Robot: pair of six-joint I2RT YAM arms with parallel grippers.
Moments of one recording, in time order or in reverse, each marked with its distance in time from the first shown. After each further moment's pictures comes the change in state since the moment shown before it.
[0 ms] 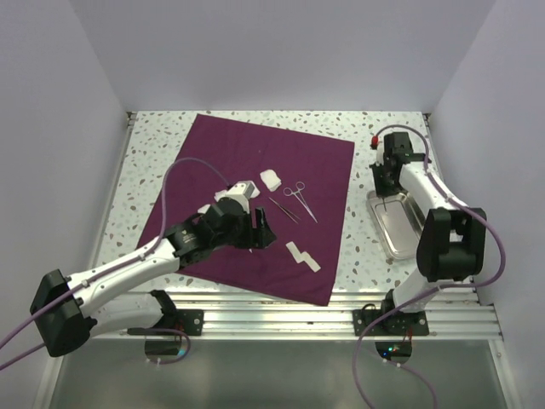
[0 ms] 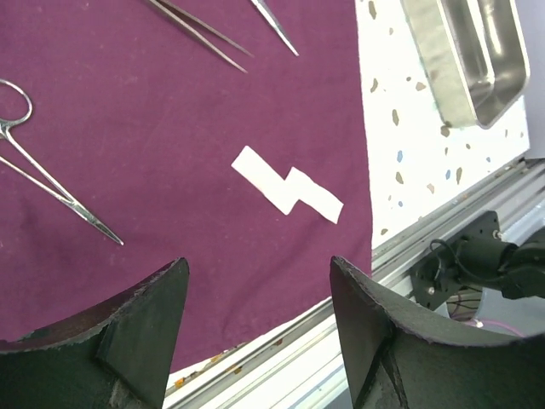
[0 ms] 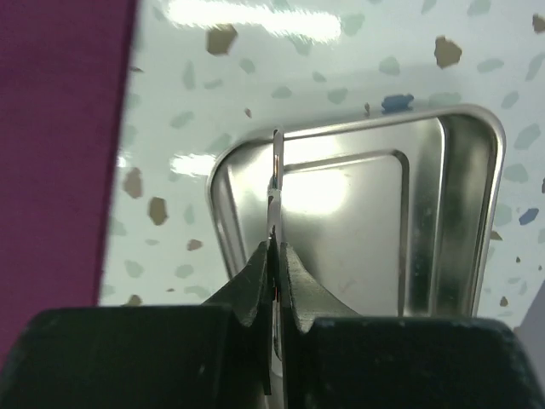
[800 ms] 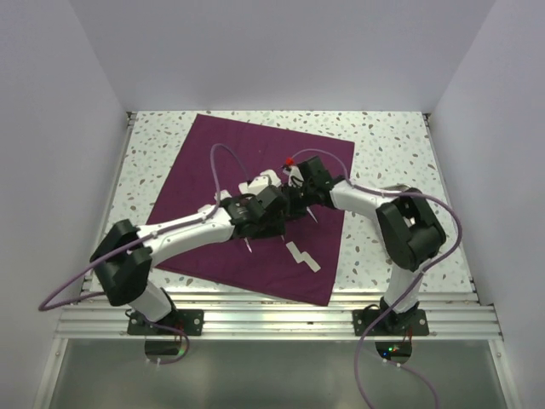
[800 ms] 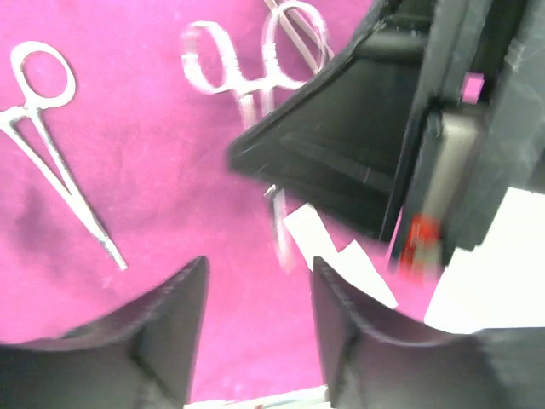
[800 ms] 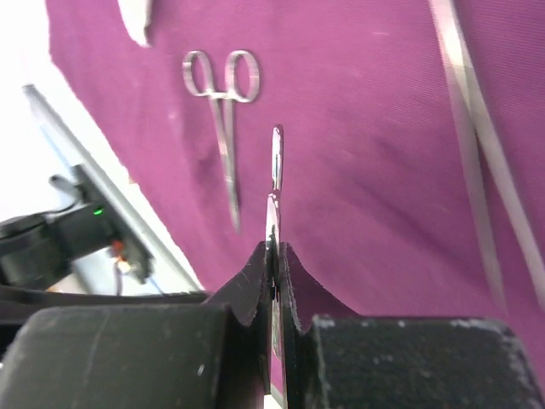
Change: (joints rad) left arm -0.051 0.516 0.360 -0.246 -0.234 -0.262; right arm 0.540 0.226 -0.098 0.488 -0.654 0.650
